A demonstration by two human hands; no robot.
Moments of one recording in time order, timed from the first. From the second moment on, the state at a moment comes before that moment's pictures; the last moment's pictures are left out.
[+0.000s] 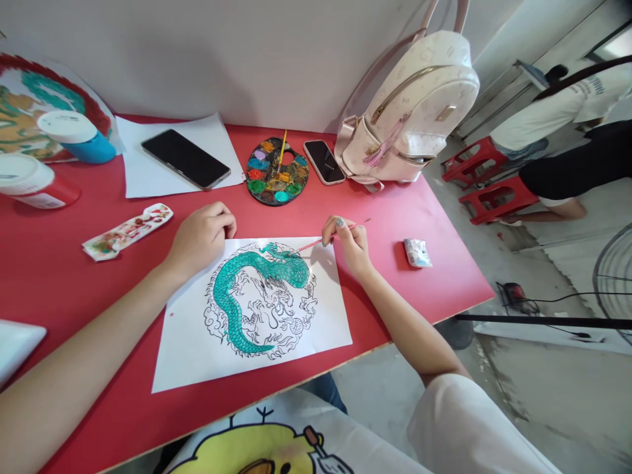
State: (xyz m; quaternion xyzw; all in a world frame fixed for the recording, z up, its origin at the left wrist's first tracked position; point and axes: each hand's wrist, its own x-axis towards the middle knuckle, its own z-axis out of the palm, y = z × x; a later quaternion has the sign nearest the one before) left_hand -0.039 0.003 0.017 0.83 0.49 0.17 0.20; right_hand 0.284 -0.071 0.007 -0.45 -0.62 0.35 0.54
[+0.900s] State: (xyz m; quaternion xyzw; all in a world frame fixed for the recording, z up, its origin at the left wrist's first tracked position) left_hand -0.038 0.002 0.020 0.83 0.49 0.16 0.20; right_hand 0.282 -0.075 0.015 -0.40 -0.68 0.35 0.51
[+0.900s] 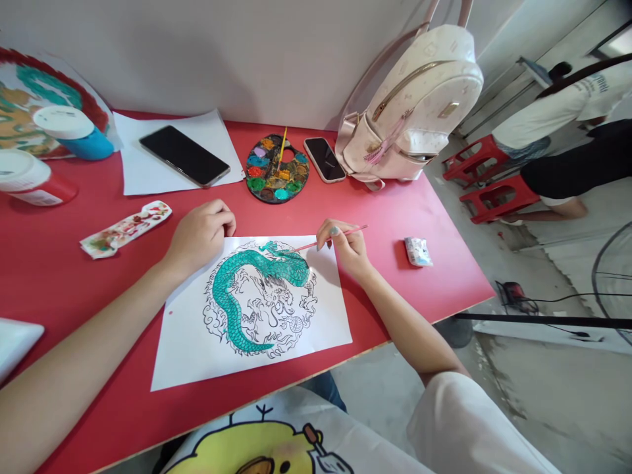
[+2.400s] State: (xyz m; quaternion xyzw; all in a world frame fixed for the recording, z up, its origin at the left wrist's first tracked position) left_hand -0.039 0.005 0.013 0.83 0.49 0.18 0.20; right_hand 0.283 -0.078 0.015 -0.40 -0.66 0.33 0.55
